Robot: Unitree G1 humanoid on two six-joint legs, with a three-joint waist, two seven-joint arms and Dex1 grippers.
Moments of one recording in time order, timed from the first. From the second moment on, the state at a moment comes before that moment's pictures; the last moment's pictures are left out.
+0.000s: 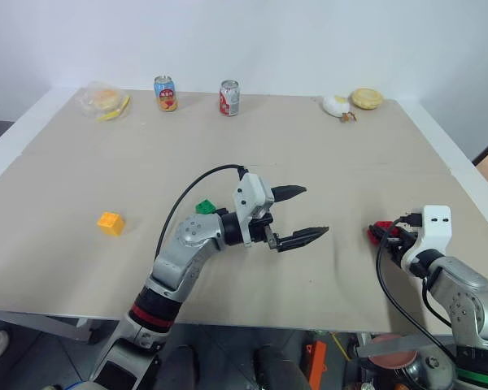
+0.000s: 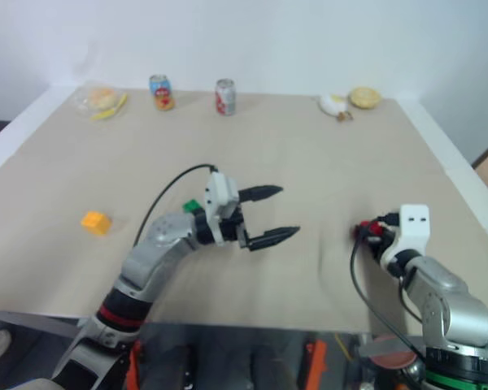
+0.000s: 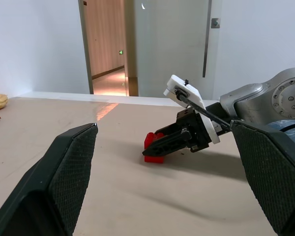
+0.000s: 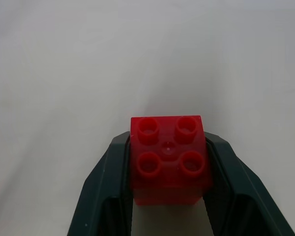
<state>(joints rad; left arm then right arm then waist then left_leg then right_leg) -0.54 0.09 -0.30 -0.07 -0.36 0.24 -0.84 -0.13 -0.59 -0.39 -0.16 0.48 0.76 0.36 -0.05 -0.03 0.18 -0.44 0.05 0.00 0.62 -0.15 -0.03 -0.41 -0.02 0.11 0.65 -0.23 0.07</state>
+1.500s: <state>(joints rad) -0.25 0.59 -0.11 -0.36 -0.53 0.36 -1.03 -0.48 -0.75 0.24 0.19 0.26 0.03 1.49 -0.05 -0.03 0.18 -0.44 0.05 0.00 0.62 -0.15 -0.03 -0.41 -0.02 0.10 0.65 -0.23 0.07</state>
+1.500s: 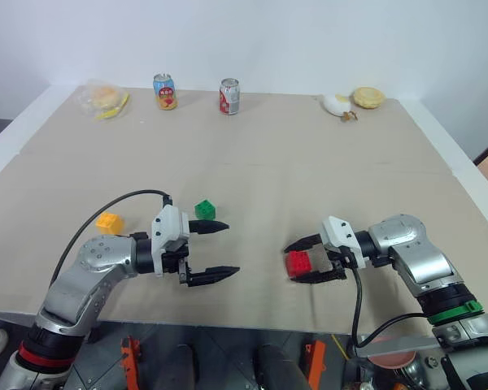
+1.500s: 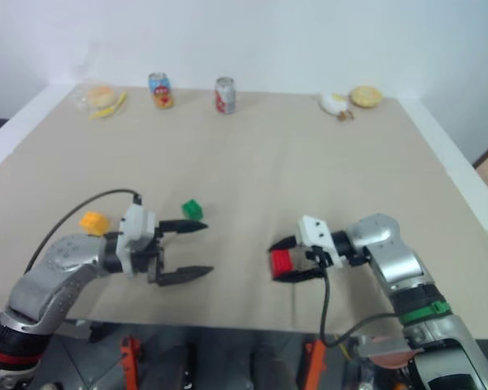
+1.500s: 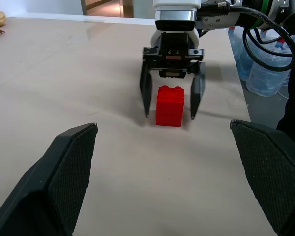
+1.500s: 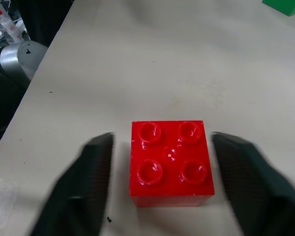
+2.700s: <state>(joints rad) -0.52 0.44 -0.13 0.24 -0.22 0.30 -0.82 -0.58 -0.59 0.07 -0.17 0.49 0.51 1.00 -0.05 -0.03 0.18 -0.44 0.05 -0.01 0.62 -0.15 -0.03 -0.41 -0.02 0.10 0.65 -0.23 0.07</state>
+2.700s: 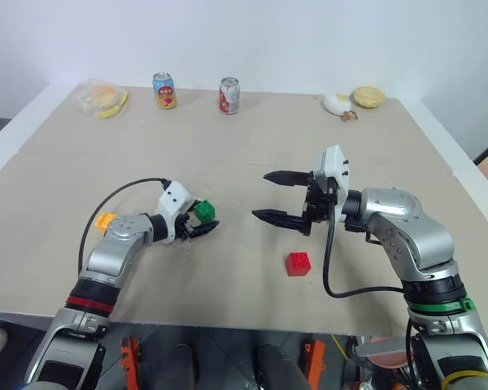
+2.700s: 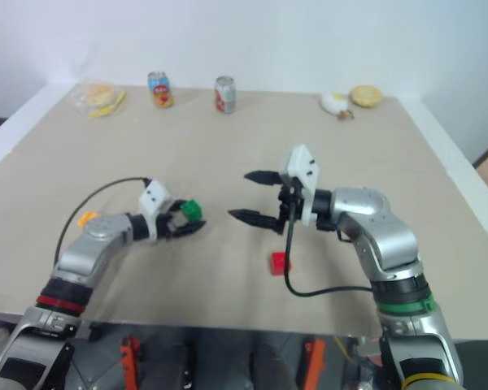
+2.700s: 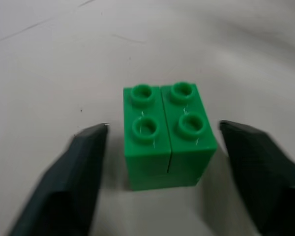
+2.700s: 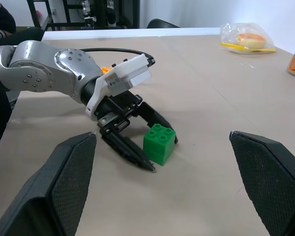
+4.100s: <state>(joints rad) -0.56 0.41 -0.39 0.15 -0.18 0.17 -1.27 -0.22 -0.83 -0.09 -0.48 0.66 0.60 1.05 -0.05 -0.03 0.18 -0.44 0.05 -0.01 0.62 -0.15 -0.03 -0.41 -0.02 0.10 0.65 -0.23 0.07</state>
